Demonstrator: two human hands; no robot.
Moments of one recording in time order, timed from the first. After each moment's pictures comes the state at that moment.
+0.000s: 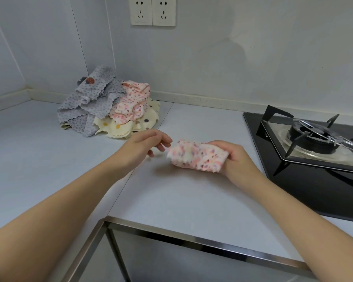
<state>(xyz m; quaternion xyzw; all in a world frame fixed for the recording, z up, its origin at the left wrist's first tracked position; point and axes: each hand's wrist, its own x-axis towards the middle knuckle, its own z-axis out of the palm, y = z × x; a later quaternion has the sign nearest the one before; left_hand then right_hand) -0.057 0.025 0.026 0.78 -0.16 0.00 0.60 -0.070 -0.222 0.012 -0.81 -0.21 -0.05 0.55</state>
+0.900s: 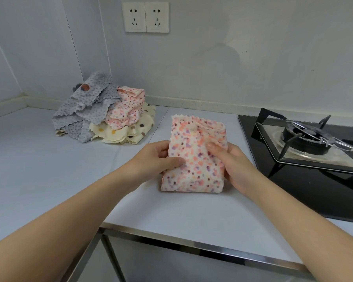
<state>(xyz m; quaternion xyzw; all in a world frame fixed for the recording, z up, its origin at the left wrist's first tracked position) -0.075 -0.012 0.033 0.76 -0.12 -0.12 0.63 -0.077 -0.217 0.030 -0.66 -0.08 0.07 0.74</state>
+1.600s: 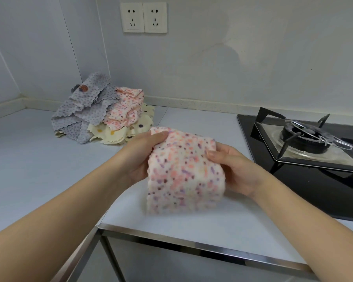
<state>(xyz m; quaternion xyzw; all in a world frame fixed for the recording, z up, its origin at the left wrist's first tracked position) -0.075 -0.012 0.058 0.58 0.00 -0.13 0.80 -0.079 -0.227 0.031 -0.56 -0.19 0.23 0.77</state>
